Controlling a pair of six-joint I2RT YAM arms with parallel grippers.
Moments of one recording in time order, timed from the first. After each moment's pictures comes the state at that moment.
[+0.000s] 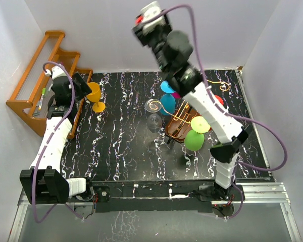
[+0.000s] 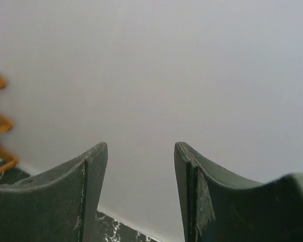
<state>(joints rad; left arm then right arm) 0.02 1.23 1.14 -0.26 -0.20 -0.40 0.86 1.81 2.19 0.00 0.41 -0.68</state>
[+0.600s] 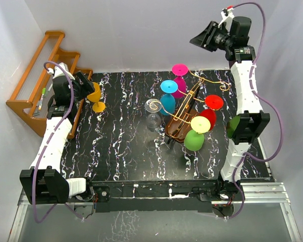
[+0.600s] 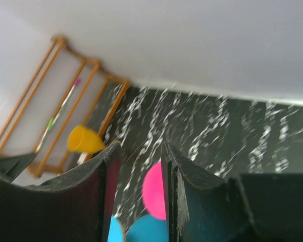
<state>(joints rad) 0.02 1.24 1.12 -0.23 -0.06 -0.43 -0.02 2.03 2.36 -0.50 -0.61 0.50</state>
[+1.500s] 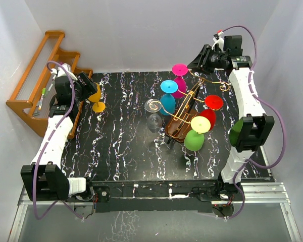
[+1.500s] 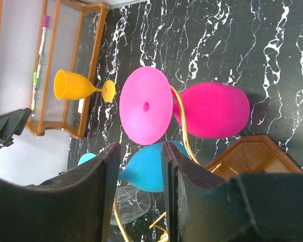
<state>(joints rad) 0.02 1.27 1.11 -0.21 0.03 -0.46 0.01 1.89 2.04 -0.73 -0.65 0.47</state>
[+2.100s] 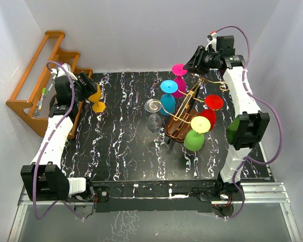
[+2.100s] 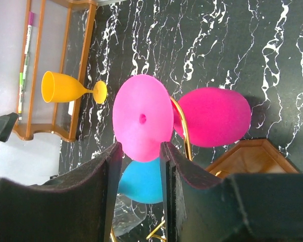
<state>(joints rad) 0.02 1.27 1.11 -0.21 0.04 -0.47 0.05 1.92 2.05 -0.74 -0.59 0.47</state>
